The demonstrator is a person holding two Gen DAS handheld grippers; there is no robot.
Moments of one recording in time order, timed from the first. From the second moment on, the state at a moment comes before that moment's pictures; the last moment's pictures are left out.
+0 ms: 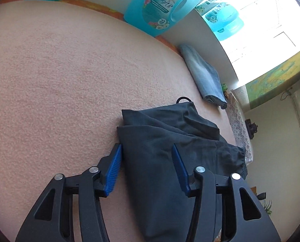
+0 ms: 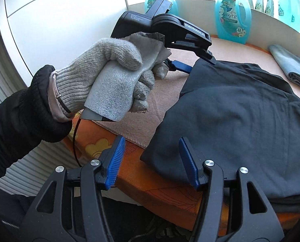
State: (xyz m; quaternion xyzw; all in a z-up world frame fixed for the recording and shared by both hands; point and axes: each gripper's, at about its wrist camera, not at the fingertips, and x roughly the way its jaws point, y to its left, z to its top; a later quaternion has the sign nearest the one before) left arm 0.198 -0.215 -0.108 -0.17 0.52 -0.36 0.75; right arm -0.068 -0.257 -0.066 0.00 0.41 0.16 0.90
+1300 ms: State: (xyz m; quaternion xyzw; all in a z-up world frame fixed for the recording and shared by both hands) left arm 0.204 -0.225 -0.106 -0.15 0.50 -0.39 0.76; right arm -0.072 -0.238 -0.062 -0.05 0.40 0.09 0.91
